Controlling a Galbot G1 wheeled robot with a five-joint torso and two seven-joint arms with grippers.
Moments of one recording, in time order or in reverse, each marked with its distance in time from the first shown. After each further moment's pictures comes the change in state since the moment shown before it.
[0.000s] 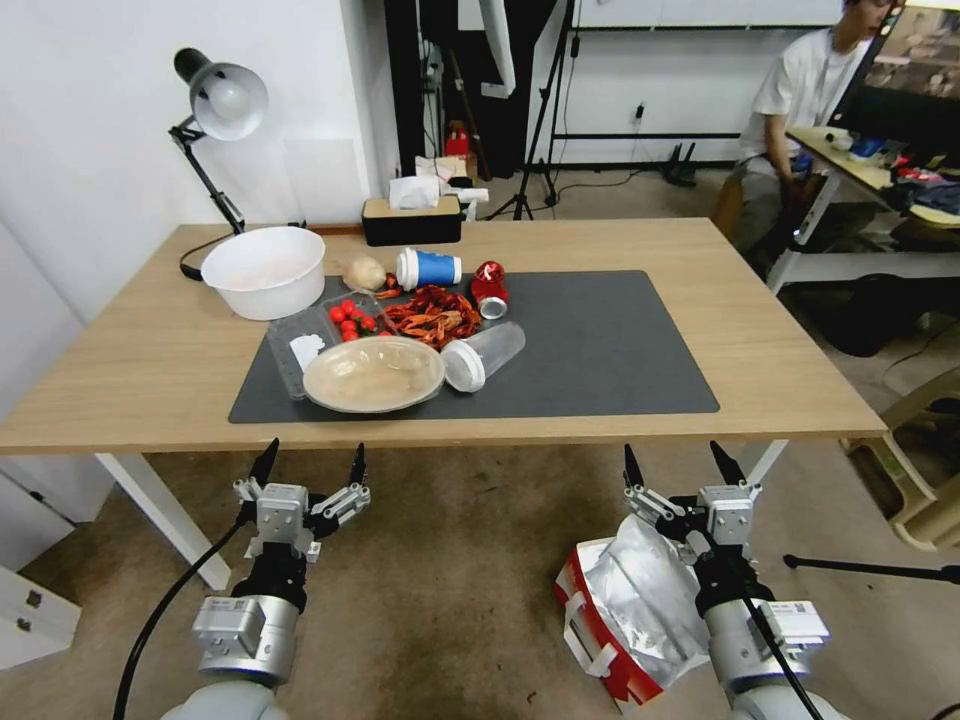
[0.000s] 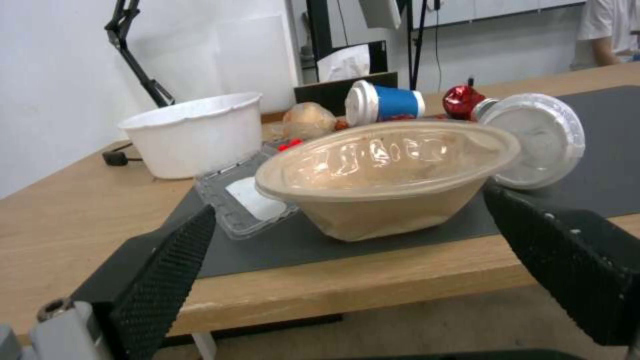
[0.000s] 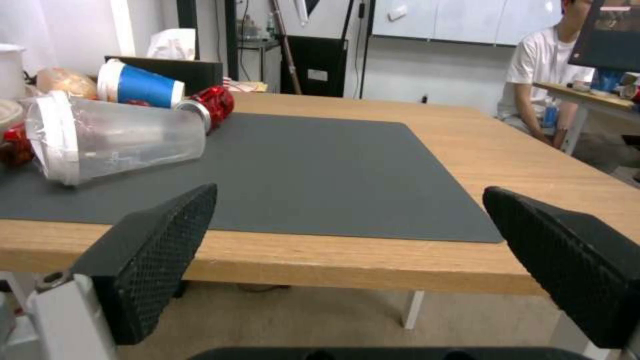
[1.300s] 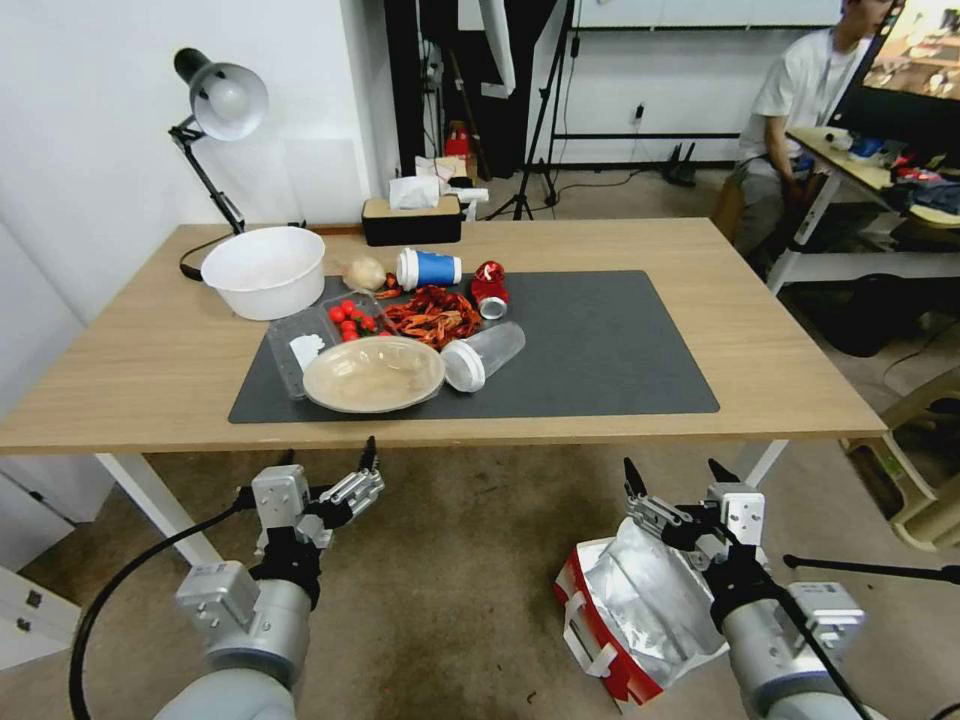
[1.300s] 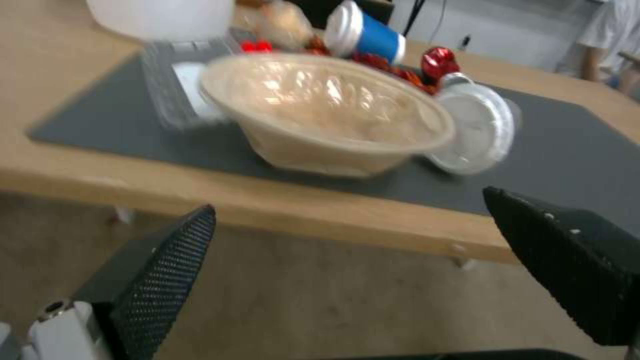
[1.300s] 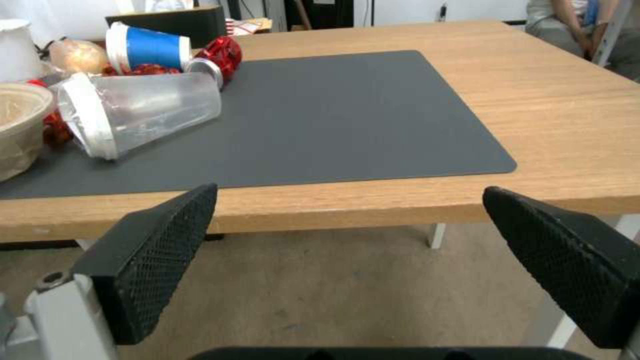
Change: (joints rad) left arm -0.016 0.088 0.169 -0.201 -0.417 0.374 -0.325; right arm -0.046 0.061 0.048 0.186 0.102 -0.352 -0.068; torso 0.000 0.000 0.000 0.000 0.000
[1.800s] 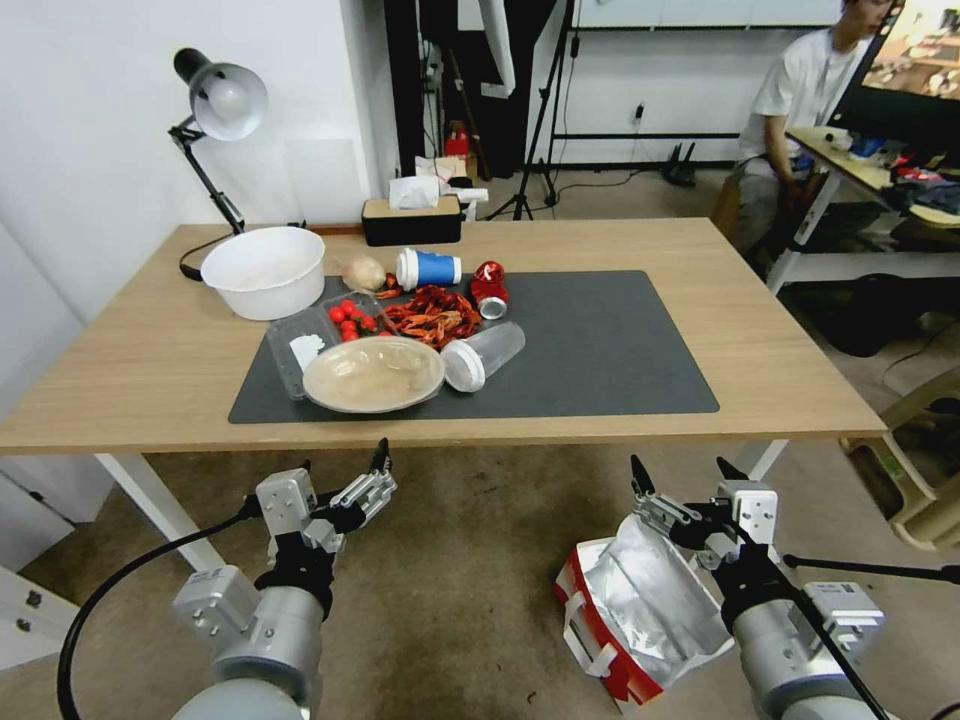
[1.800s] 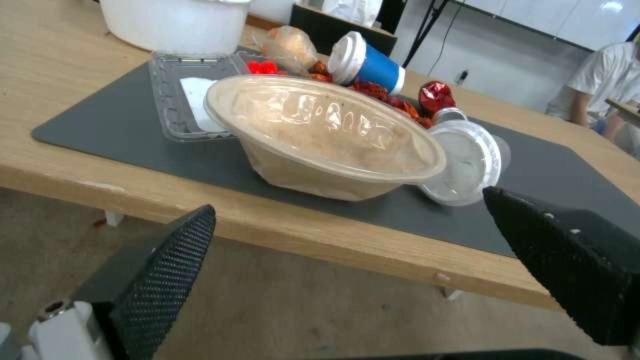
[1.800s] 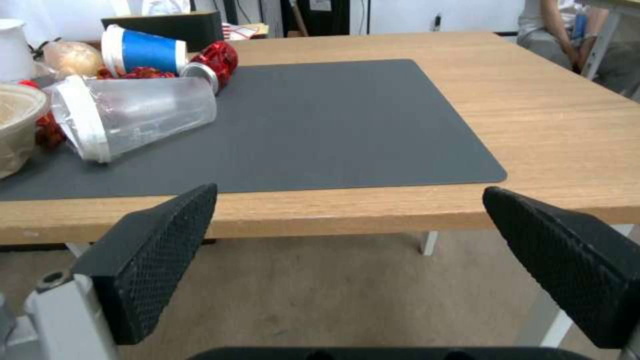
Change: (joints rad) left arm 0.015 0.000 0.015 0.000 -0.023 -0.084 -0.025; right arm -0.004 0.005 -0.002 0.001 -0.028 0.020 0.001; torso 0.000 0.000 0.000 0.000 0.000
